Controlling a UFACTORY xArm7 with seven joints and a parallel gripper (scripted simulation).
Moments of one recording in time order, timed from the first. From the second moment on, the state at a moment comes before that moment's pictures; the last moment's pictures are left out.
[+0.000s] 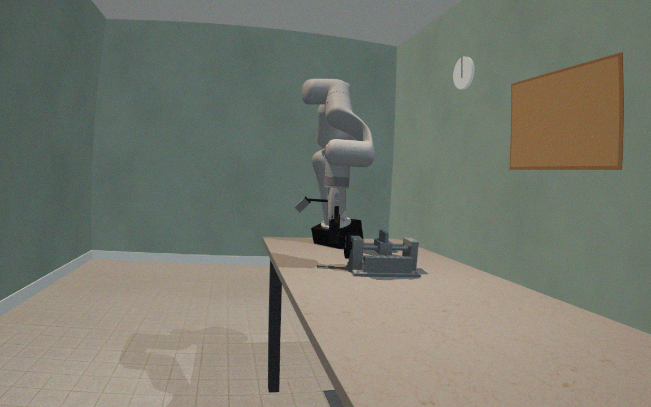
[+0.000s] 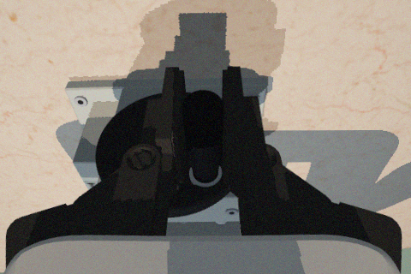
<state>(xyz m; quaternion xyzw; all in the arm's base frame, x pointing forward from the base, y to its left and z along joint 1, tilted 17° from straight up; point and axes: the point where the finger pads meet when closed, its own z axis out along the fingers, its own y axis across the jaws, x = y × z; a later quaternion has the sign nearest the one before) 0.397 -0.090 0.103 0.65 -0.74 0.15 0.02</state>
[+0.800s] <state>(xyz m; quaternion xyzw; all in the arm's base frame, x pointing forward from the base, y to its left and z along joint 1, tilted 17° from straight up) 0.424 -0.092 0.114 0.65 -0.74 0.15 0.02</state>
